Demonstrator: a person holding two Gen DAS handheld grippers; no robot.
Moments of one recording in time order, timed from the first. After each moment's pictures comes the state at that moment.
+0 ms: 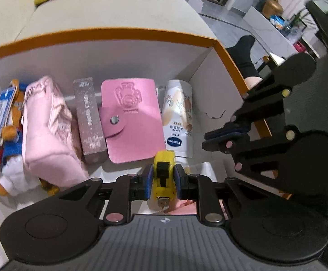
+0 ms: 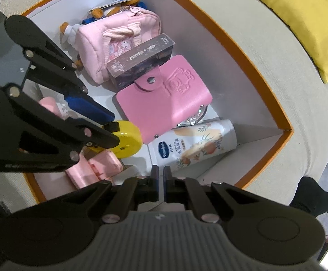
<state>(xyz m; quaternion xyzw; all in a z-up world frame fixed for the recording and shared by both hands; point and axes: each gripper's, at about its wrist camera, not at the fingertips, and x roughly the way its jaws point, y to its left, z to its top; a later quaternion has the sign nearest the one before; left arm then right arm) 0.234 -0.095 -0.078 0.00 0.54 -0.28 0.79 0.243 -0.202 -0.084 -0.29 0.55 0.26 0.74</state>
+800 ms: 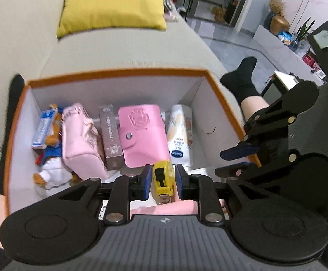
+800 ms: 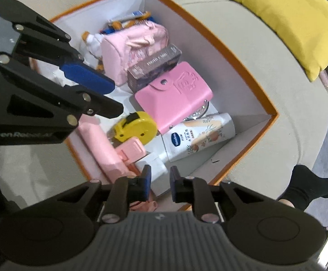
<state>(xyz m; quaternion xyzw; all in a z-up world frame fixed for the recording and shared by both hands) 0.189 -0.088 -0.026 0.03 0.47 -0.24 0.85 0.191 -0.203 -0.046 -0.27 0.52 0.24 0.77</state>
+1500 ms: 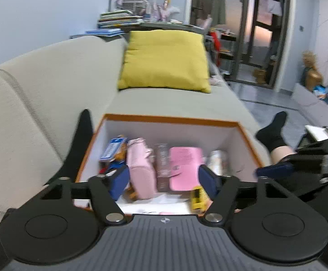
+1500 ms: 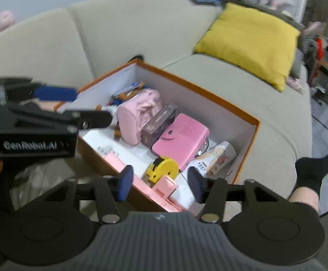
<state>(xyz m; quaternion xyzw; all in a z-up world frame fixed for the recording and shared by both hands) 0.116 -0.051 -0.007 0.01 0.31 -0.10 0.95 0.110 -0.203 -0.020 -0.12 0.38 0.19 0.90</state>
